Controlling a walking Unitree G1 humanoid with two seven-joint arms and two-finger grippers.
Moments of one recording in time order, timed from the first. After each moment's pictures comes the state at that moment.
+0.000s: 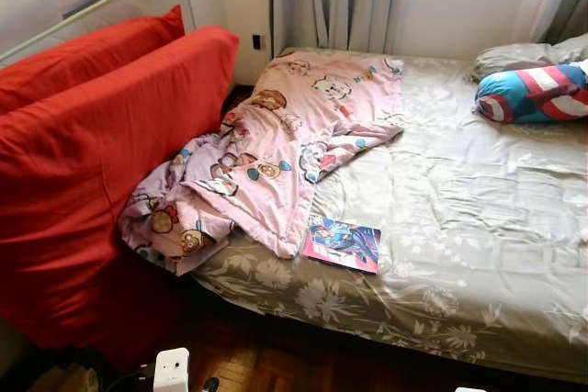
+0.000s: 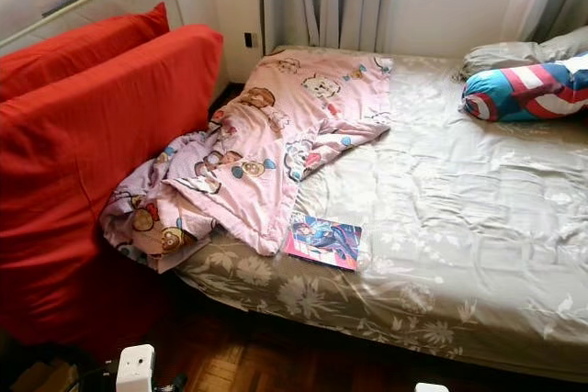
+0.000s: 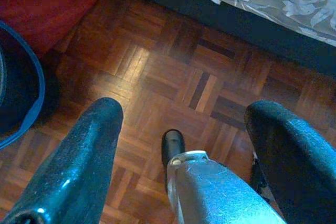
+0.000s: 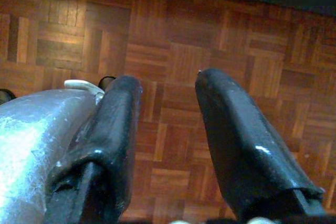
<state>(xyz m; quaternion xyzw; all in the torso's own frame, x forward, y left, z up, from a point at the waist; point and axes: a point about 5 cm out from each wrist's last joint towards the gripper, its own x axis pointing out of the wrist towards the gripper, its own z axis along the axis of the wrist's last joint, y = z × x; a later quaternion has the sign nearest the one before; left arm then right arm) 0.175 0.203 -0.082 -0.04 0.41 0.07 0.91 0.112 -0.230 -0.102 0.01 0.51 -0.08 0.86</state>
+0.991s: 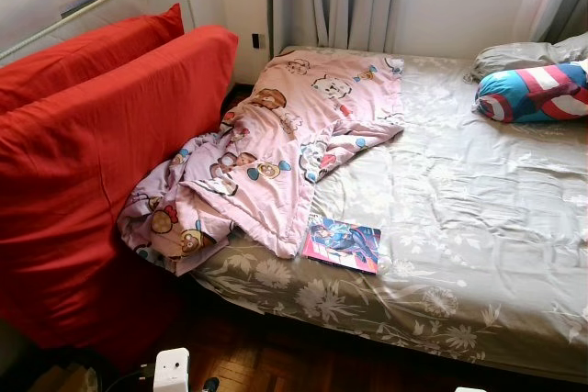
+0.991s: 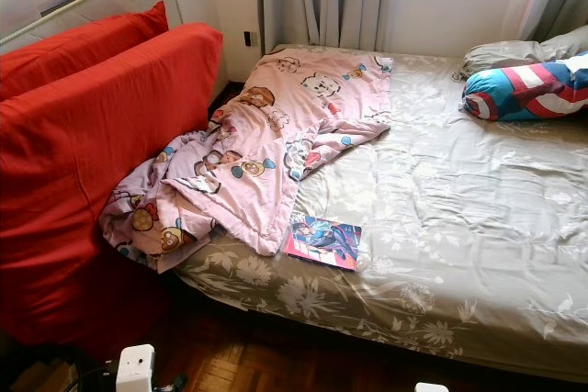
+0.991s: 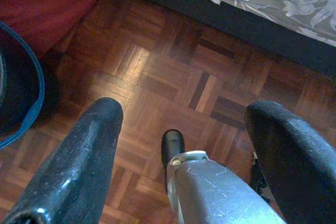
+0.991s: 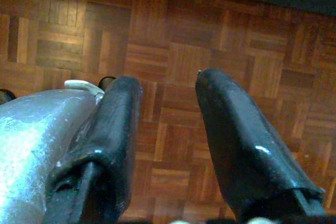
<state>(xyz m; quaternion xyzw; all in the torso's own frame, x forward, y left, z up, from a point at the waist) 0.175 0.203 -0.082 -0.04 0.41 0.07 0.91 0.113 -0.230 -0.102 0.01 0.51 -0.08 0.86</state>
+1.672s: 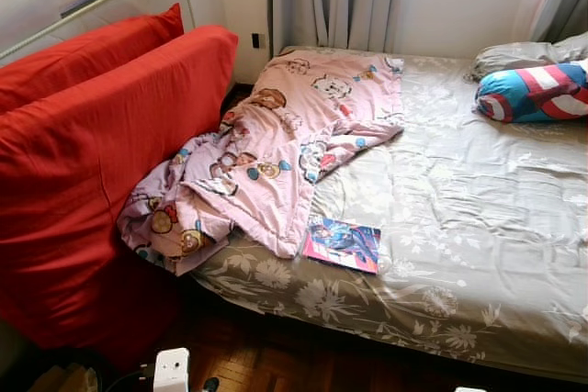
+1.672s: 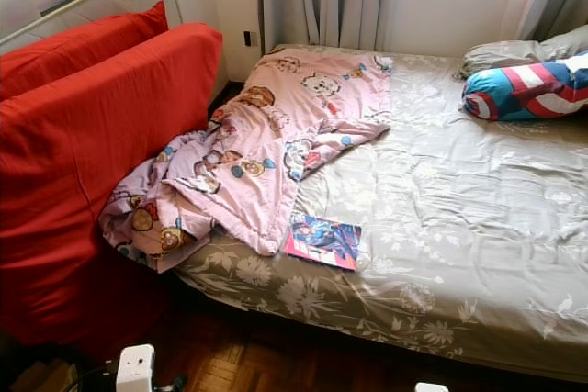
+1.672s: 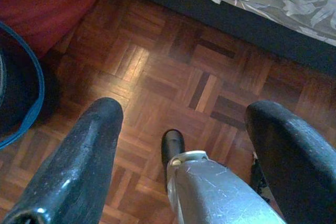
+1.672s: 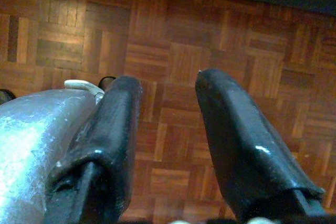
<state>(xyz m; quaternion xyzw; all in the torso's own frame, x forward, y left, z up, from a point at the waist) 0.175 0.203 -0.082 -0.04 0.41 0.07 0.91 0.113 -0.230 -0.102 0.01 0.51 -0.08 0.86</state>
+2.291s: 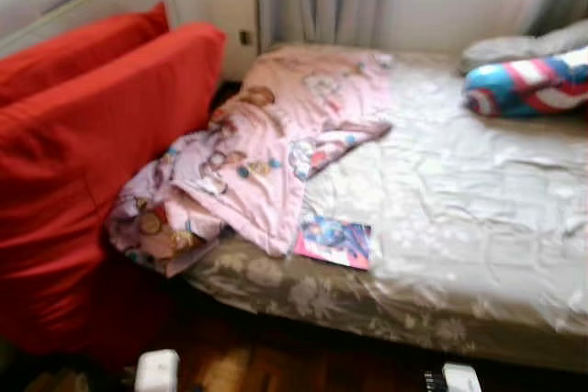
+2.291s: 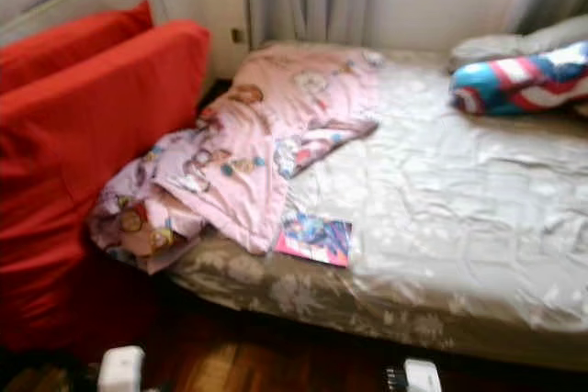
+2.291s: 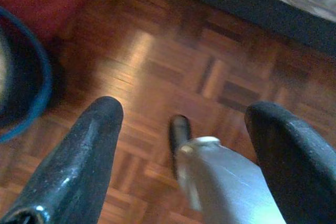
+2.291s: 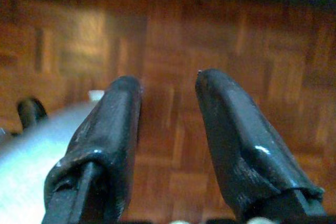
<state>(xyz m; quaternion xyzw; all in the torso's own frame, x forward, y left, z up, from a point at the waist) 0.173 0.233 -0.078 -0.04 0.43 0.08 0.90 0.150 -0.221 -0.093 0.04 0.49 -0.05 0.87</state>
